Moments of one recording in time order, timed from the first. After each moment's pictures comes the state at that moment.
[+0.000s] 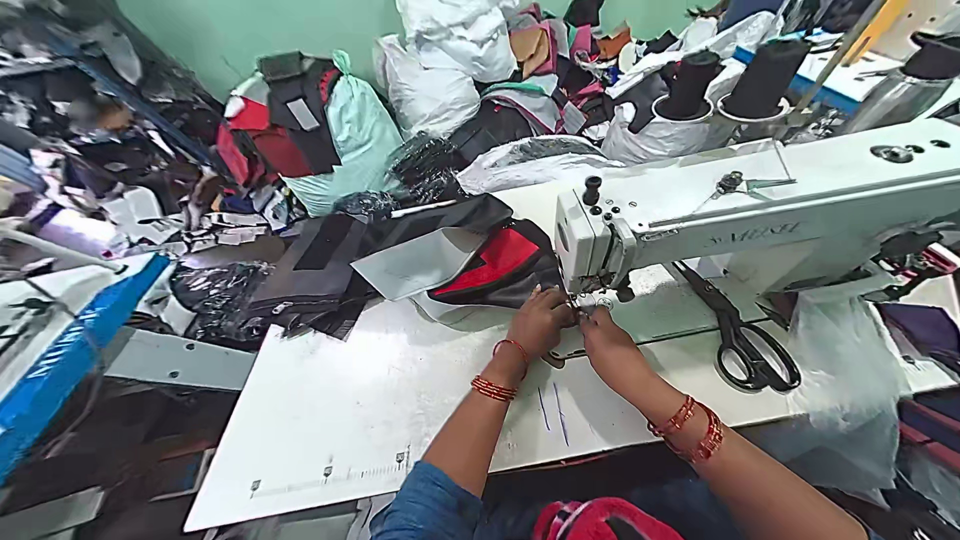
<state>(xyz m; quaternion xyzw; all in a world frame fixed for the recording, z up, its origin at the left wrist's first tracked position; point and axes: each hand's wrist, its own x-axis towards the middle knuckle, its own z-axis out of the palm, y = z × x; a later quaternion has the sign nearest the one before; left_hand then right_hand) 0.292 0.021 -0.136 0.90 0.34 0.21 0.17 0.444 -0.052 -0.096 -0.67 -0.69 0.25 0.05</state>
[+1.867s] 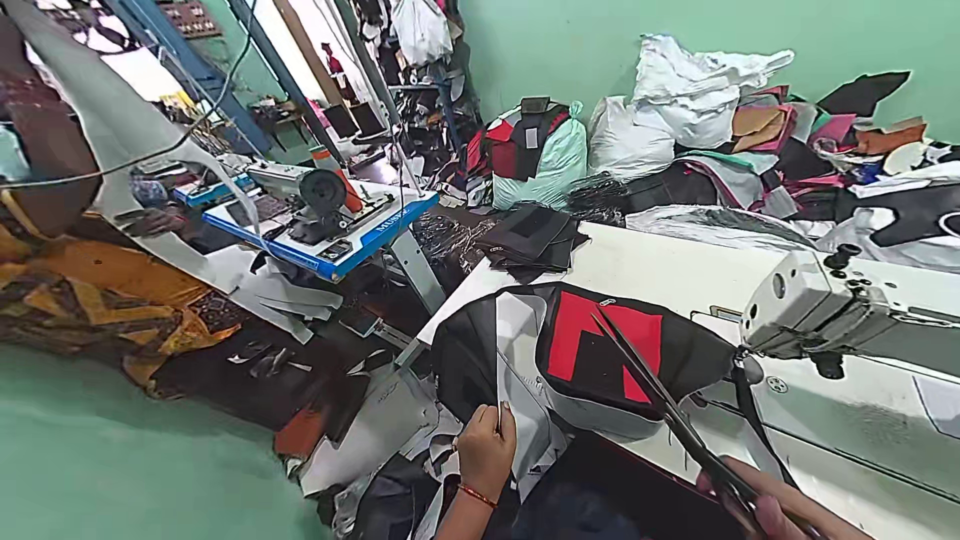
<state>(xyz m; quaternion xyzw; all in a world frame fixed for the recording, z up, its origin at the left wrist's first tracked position) 0.118 -0.253 -0.158 0.46 0.78 0.38 -0.20 0.470 -0.142 -0.047 -0.26 -0.67 0.69 0.08</state>
